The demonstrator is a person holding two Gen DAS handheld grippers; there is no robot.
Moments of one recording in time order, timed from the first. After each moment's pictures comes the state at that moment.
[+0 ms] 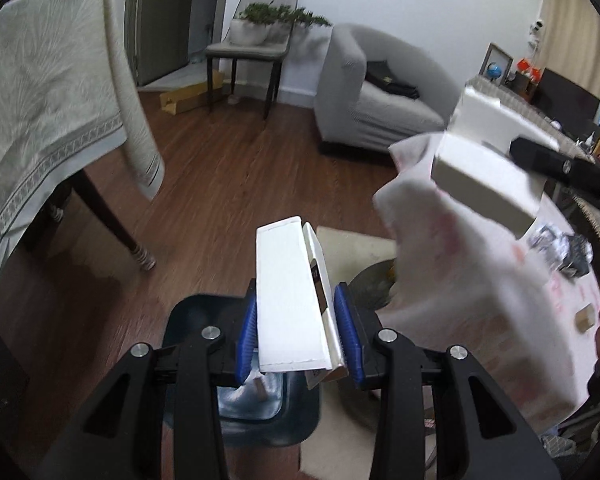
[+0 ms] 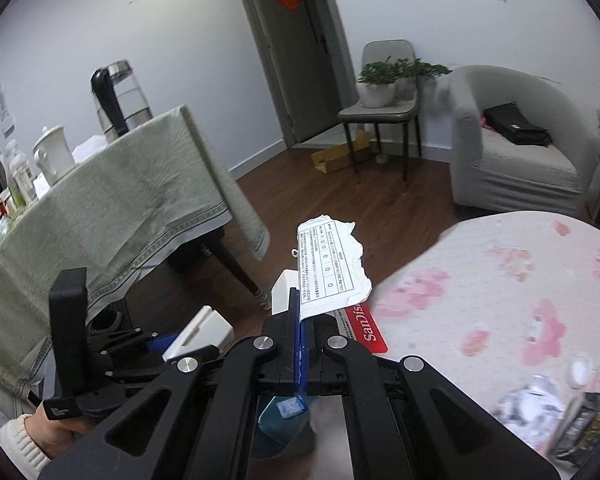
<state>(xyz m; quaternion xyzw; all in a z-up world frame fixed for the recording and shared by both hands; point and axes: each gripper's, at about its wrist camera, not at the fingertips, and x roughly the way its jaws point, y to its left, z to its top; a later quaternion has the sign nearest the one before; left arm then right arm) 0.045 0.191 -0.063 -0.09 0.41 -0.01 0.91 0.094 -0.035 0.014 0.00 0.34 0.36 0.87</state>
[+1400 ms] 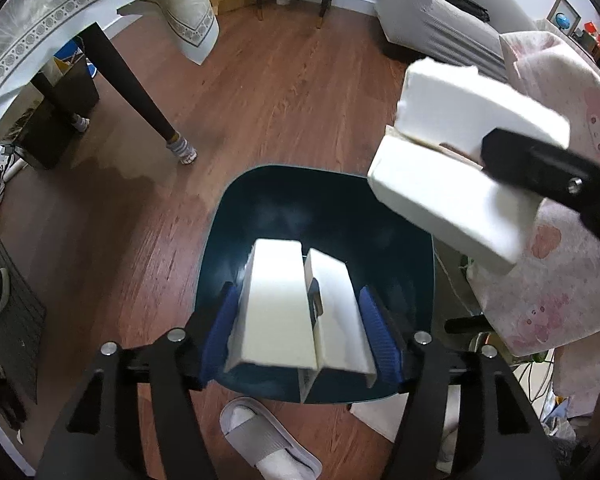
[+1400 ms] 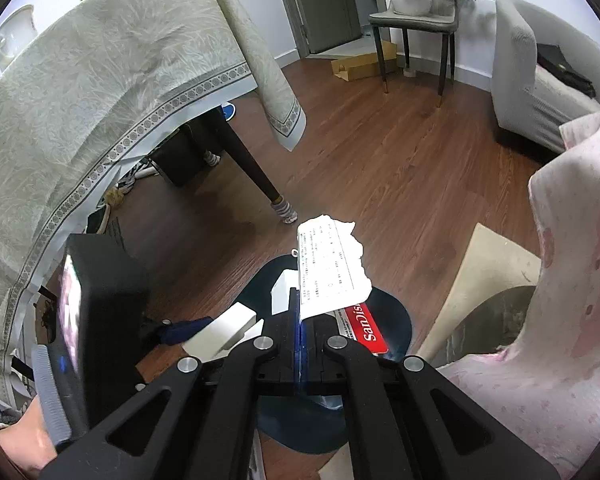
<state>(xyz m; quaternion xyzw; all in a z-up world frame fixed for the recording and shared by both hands) 0.046 0.249 -0.183 -0.09 0.56 0.06 0.82 0.084 0.092 -0.121 -0.06 0.46 0.36 0.81</state>
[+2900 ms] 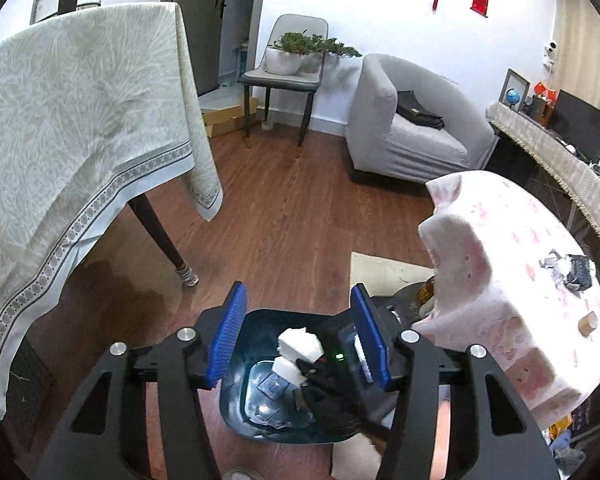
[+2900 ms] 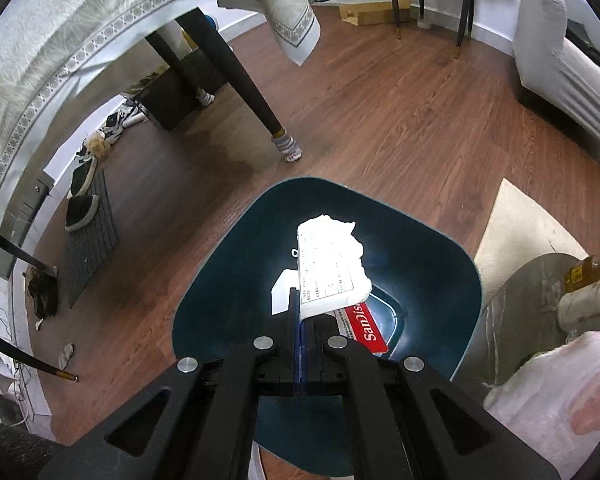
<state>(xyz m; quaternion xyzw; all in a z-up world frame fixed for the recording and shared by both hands) -0.001 0.245 -0.016 -0.09 0.36 0.04 0.93 0.076 0.143 -0.221 -0.10 0.53 0.34 0.77</state>
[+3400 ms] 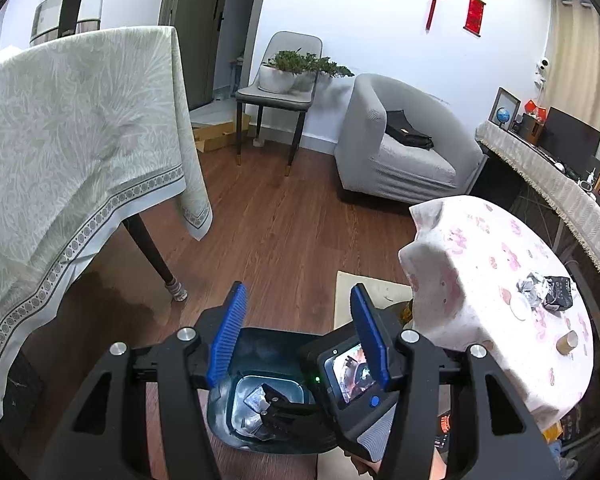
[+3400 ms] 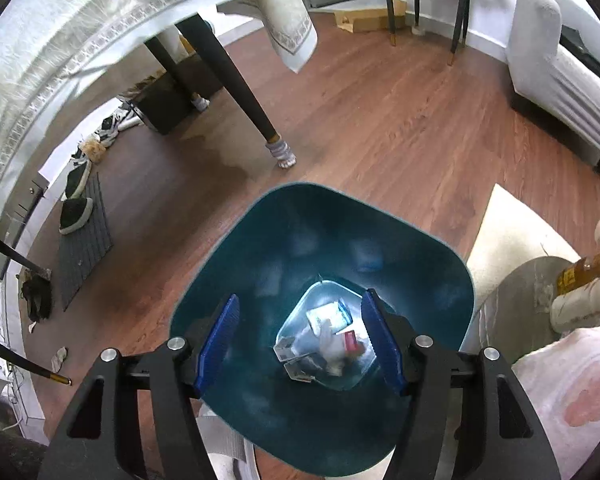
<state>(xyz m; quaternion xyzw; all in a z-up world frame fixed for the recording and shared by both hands) -0.003 0.241 0.007 -0.11 0.33 0.03 0.94 0.071 0.140 -0.203 -0.11 0.51 0.34 0.78</state>
